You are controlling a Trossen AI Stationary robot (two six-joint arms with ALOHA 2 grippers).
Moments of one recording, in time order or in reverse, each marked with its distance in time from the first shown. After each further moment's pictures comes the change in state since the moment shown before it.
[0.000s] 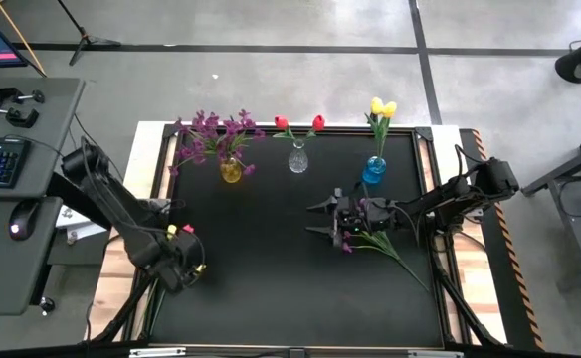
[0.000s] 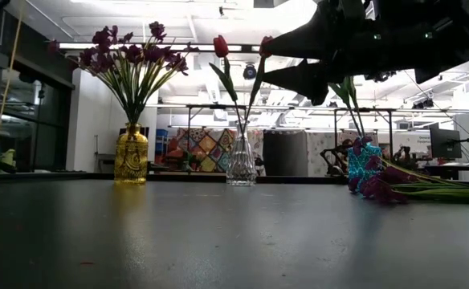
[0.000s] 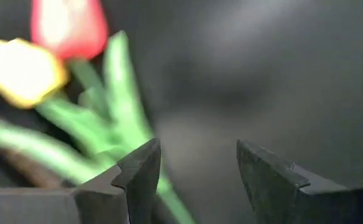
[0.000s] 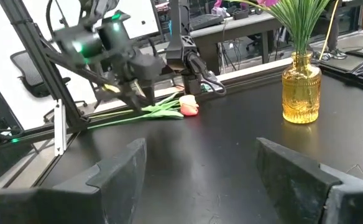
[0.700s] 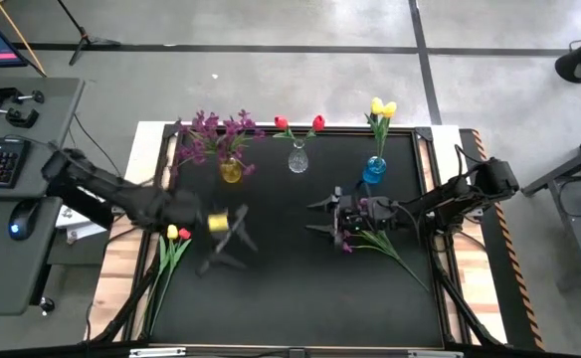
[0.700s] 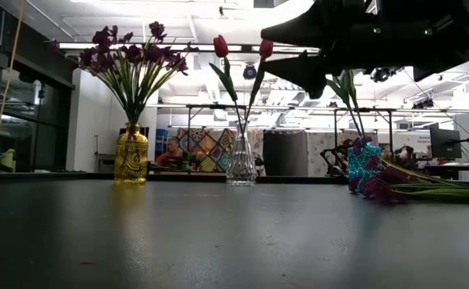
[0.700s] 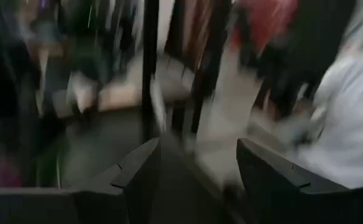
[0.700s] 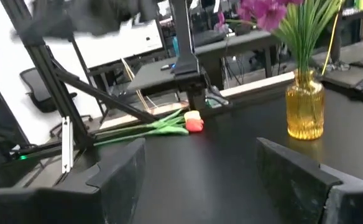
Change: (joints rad) left arm 0.572 -0.206 0.000 1.244 0.309 1.700; right arm 0.000 0.001 0.000 0.070 -0.001 0.003
